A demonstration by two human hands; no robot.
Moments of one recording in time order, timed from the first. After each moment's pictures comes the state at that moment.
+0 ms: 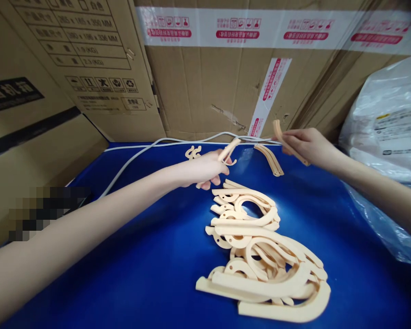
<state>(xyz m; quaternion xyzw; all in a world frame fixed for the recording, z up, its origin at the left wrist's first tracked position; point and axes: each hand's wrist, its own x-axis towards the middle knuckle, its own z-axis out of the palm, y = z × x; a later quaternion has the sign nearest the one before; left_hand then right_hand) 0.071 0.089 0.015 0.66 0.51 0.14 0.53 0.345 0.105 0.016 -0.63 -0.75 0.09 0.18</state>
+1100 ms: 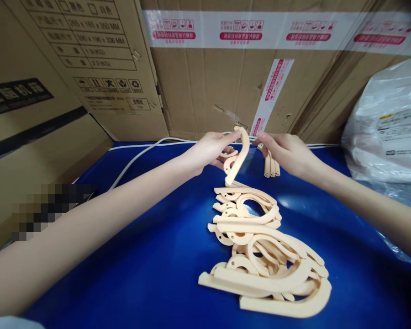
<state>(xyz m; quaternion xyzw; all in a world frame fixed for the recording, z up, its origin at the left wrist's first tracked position) 0.086 0.096 0.024 0.60 0.45 0.31 0.58 0.287 0.090 0.013 -0.62 -0.75 0.09 0.22</state>
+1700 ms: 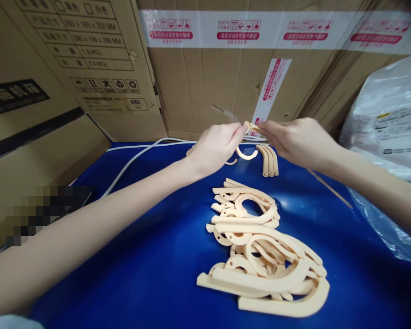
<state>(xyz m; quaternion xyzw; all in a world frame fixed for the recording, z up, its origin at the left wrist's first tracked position) 0.090 0.094 0.029 0.84 0.39 0.34 0.15 0.300 0.092 0.046 -0.50 -0.83 0.00 0.25</state>
